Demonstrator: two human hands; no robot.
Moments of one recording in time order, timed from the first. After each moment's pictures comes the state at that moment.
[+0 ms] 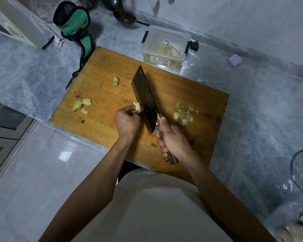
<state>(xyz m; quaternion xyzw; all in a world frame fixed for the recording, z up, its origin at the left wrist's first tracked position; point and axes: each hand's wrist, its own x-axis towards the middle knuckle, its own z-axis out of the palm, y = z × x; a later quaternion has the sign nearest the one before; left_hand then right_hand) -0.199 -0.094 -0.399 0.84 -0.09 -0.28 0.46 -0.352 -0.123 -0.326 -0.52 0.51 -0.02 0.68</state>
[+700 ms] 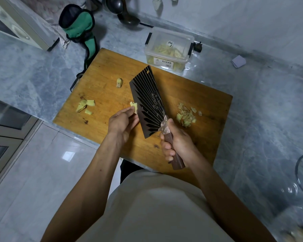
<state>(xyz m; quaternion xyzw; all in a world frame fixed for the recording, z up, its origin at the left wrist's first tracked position) -0.180 -0.082 -0.369 0.64 0.15 -0.44 0.61 -0.363 -0.124 -0.328 -0.37 0.48 -0.03 0.79</state>
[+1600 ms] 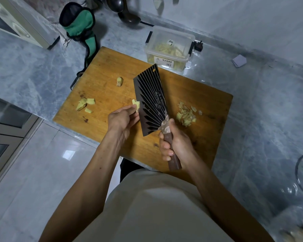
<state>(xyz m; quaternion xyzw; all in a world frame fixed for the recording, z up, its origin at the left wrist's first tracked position) -0.183 -0.085 -0.356 0.67 0.13 -0.42 0.59 -0.361 -0.118 -0.327 -0.33 0.48 -0.06 0.81</state>
